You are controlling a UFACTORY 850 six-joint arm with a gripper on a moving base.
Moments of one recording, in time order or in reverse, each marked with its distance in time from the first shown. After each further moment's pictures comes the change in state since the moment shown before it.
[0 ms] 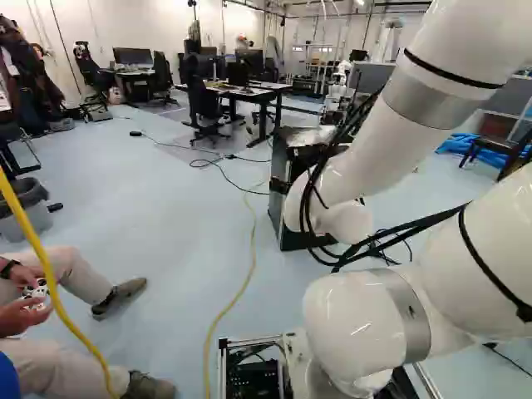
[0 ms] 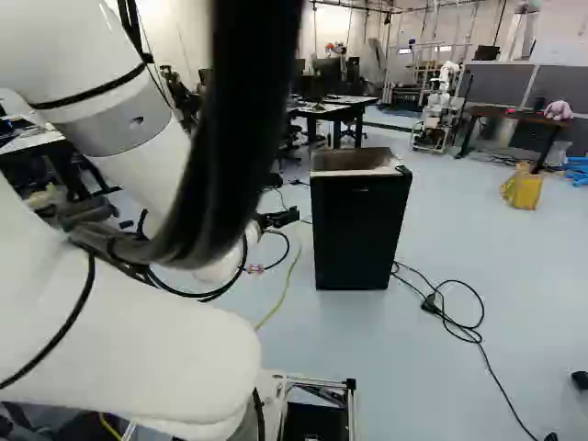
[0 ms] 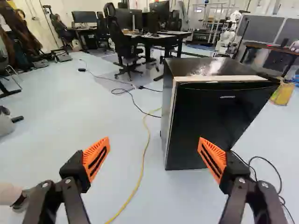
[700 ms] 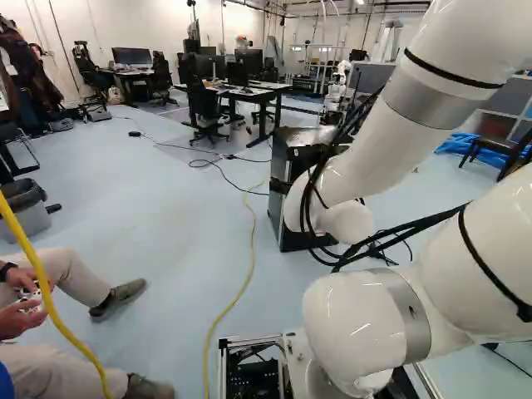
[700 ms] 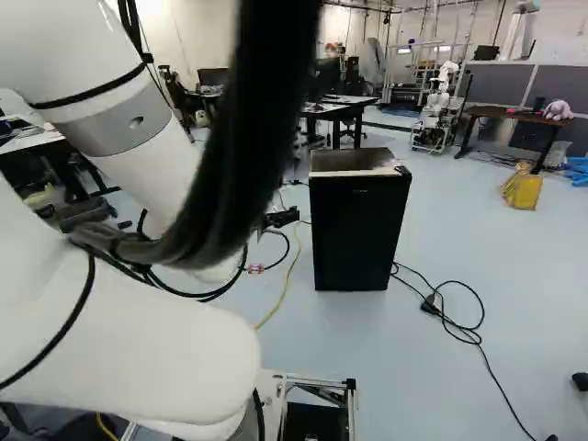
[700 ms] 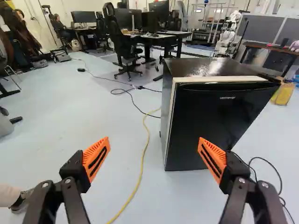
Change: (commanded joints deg) arm 0.0 0.0 0.0 0.0 0.0 0.0
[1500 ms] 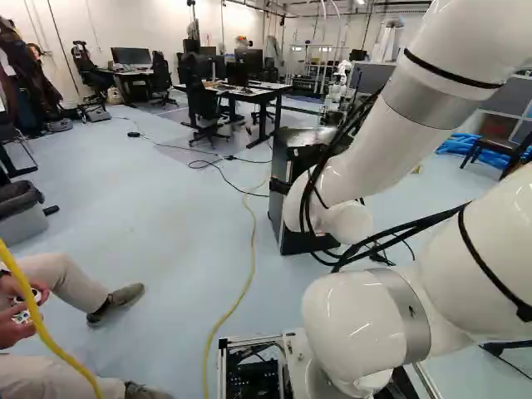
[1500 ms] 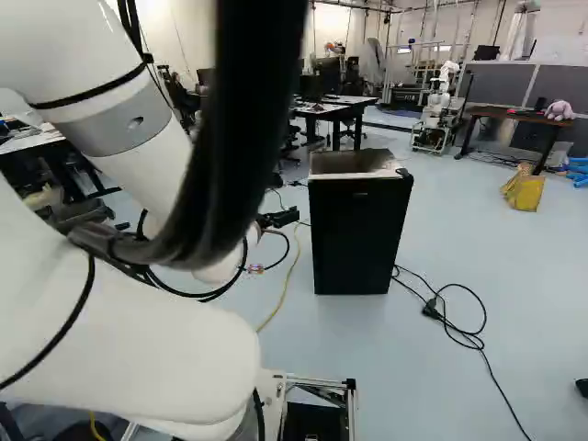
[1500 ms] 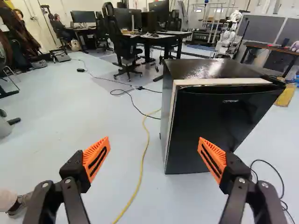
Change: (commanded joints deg) arm 0.0 0.0 0.0 0.0 0.0 0.0
